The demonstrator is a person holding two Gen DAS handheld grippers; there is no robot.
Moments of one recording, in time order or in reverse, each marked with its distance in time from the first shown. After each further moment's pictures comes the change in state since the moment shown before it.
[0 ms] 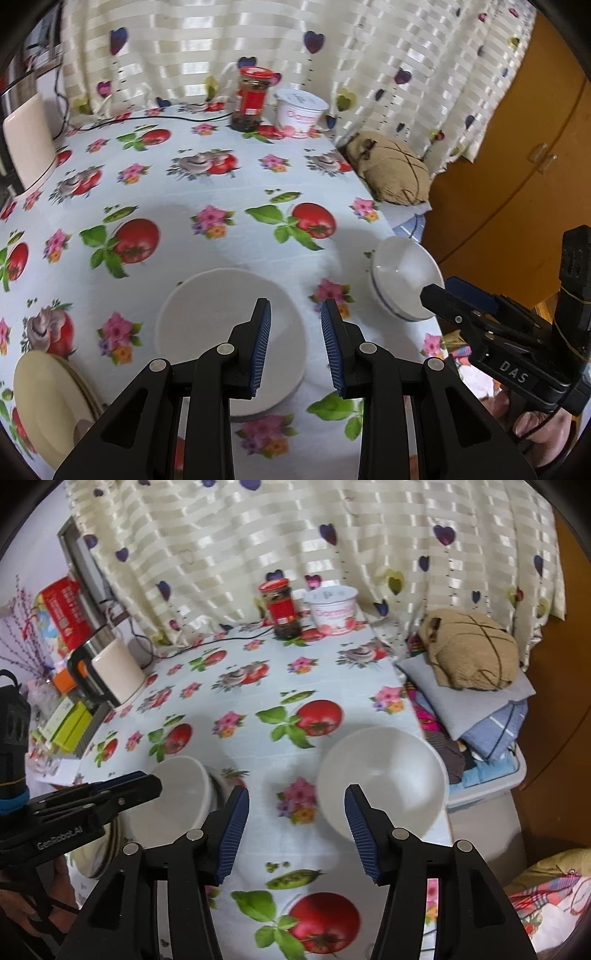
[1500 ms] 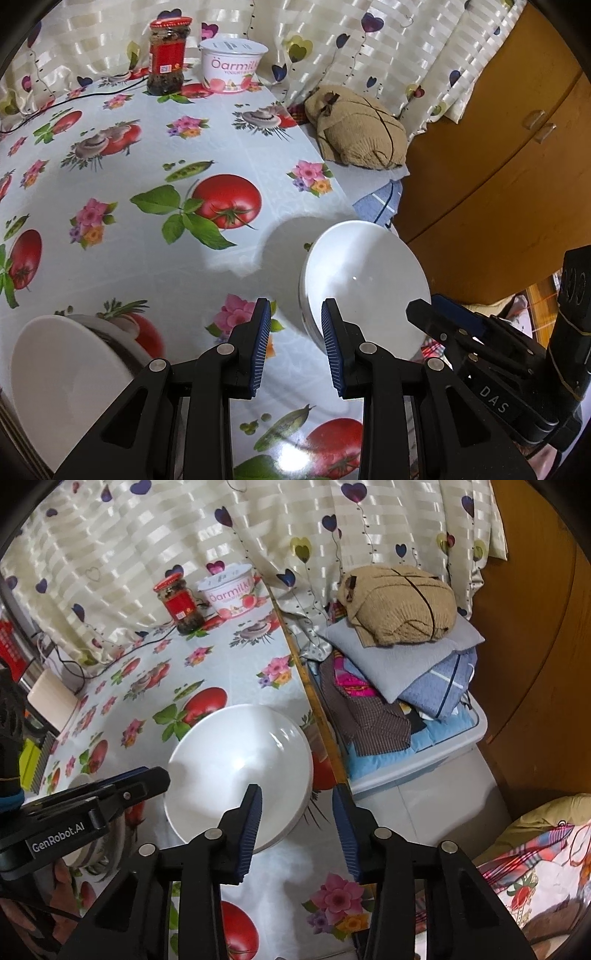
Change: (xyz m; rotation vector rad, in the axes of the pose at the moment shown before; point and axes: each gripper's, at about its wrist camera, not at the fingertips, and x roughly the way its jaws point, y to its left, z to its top) left arm 0.108 -0.067 0.021 0.047 0.145 -0.091; right arm 0.025 -0.098 -0.013 0.180 0.063 -0.142
